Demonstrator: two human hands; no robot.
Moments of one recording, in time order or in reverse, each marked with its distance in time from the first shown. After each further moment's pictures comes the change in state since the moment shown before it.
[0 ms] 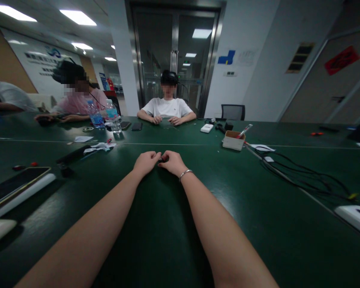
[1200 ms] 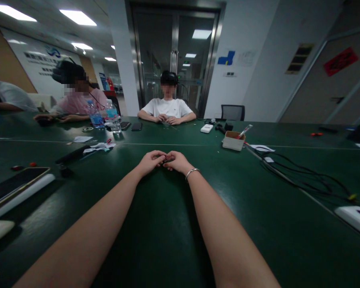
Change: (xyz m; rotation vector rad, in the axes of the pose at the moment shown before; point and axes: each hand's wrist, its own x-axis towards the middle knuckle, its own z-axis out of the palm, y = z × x) left_hand 0.007 -0.003 0.020 -0.736 -0.187 0.145; right_hand 0.005 0.022 -0.006 0.549 -0.213 0.166
